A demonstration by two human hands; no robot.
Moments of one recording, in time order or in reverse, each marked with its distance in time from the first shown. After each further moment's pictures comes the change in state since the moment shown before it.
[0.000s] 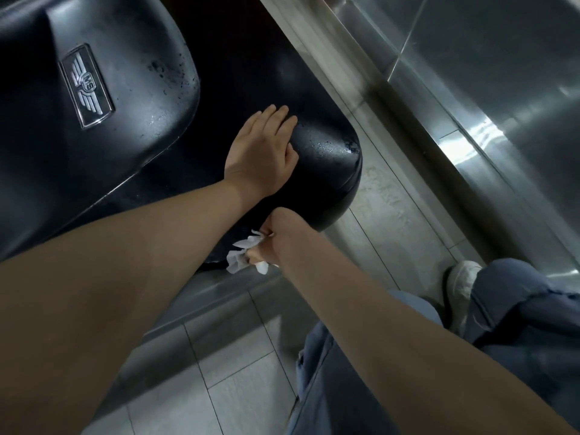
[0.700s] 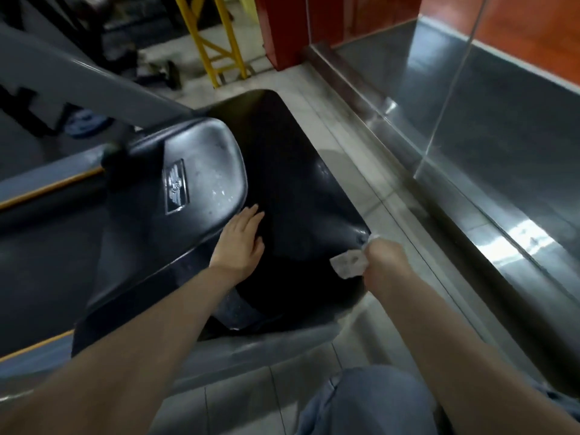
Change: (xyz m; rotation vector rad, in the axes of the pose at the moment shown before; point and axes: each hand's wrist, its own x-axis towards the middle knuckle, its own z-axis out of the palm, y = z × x) left_hand -0.048 -0.041 -0.044 -0.141 -0.038 -0.326; right_hand -0.048 -0.119 -0.090 -0.079 0.134 -0.488
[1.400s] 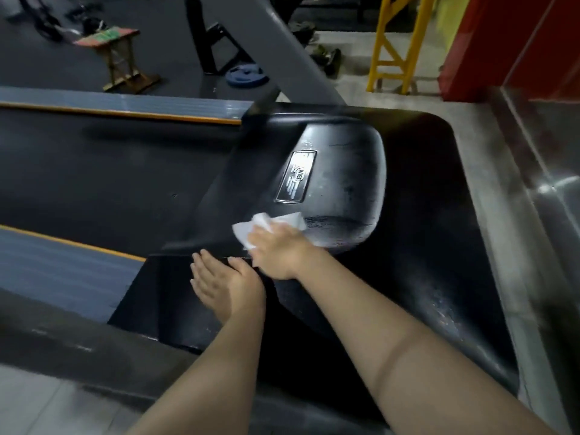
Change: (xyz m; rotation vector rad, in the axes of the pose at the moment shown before) left_hand -0.052 -0.084 0.019 -0.294 0.828 -1.492; right_hand 0.027 0.097 0.316 -1.964 -1.086 -1.416
